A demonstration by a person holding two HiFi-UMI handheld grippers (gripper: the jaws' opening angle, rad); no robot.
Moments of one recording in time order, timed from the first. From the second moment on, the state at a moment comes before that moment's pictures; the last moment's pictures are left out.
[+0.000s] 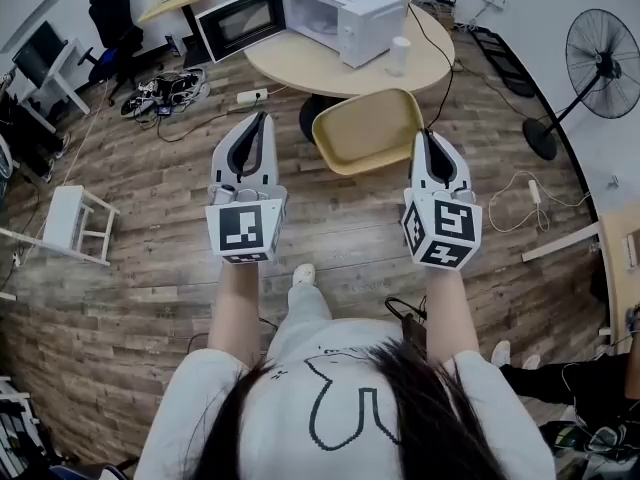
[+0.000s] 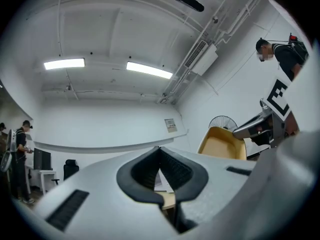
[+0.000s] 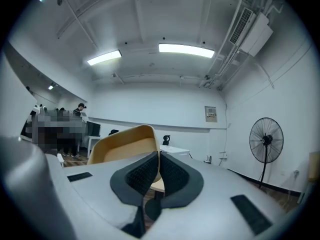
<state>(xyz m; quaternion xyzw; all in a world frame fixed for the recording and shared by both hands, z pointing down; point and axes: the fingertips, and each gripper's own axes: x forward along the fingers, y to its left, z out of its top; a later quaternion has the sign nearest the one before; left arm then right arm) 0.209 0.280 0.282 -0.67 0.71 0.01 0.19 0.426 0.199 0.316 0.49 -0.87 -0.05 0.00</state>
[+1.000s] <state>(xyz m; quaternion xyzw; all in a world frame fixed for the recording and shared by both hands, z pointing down) 0.010 0.062 0.271 -0.72 0.67 0.01 0.18 0.220 -0.005 0.301 0.52 -0.85 -0.04 0.02</state>
